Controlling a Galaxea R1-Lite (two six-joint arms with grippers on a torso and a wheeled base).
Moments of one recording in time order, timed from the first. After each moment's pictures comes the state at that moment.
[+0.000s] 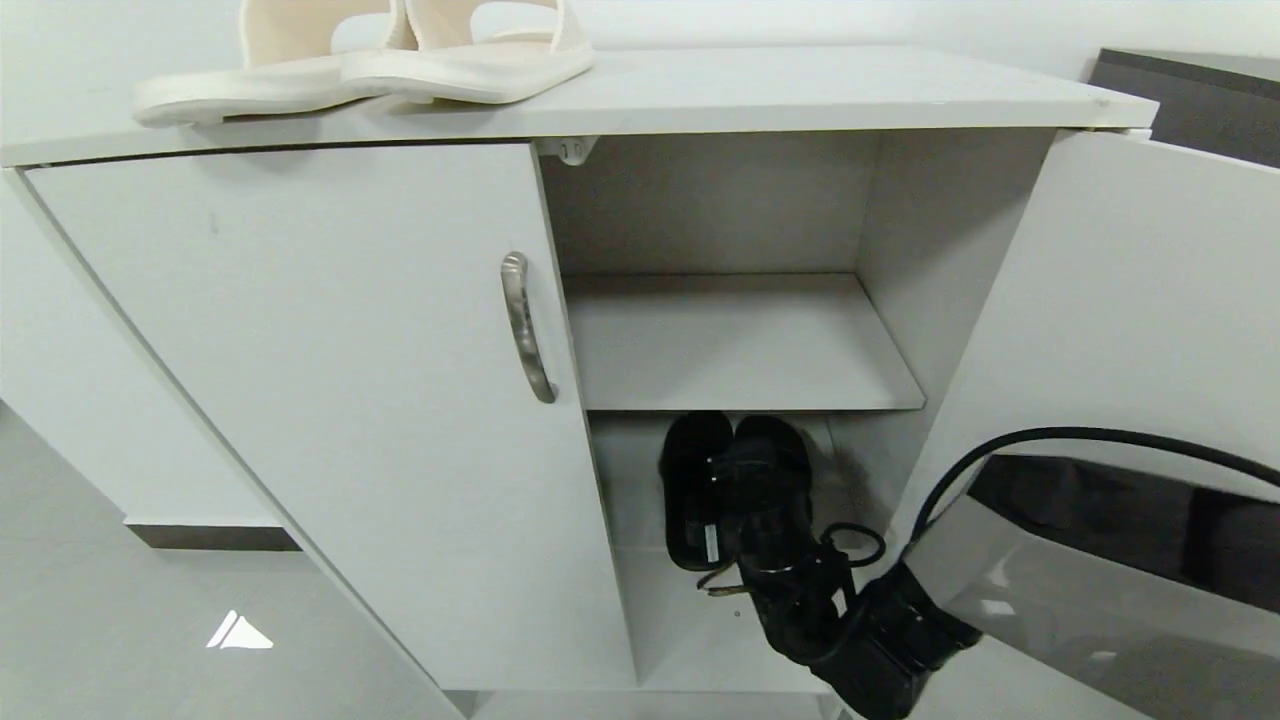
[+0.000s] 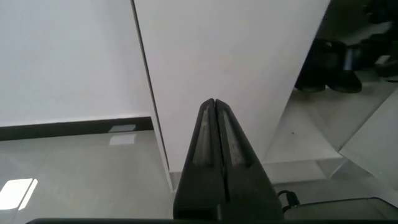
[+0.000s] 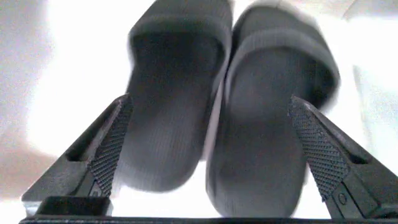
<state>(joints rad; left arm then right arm) 0.00 0.00 0.00 0.00 -0.06 0.02 0.83 2.33 -1.06 -0.98 -0.61 0.15</state>
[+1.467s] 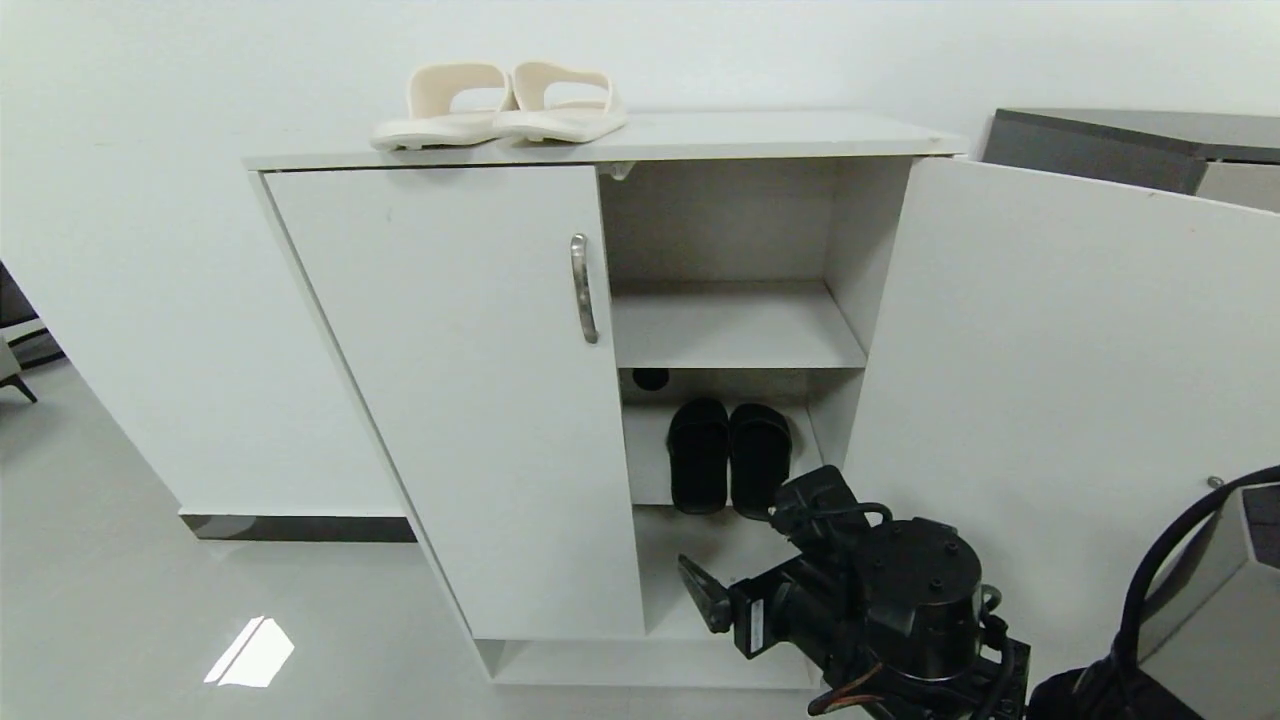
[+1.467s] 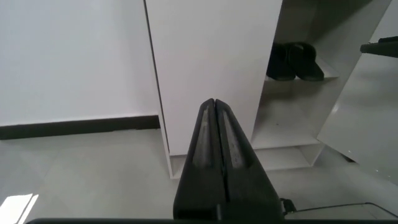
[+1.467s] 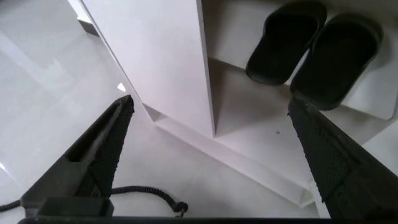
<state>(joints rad) 0.00 0.00 0.00 0.00 -0.07 0.02 0.92 2.03 -0.59 -1.26 -0.31 0.18</state>
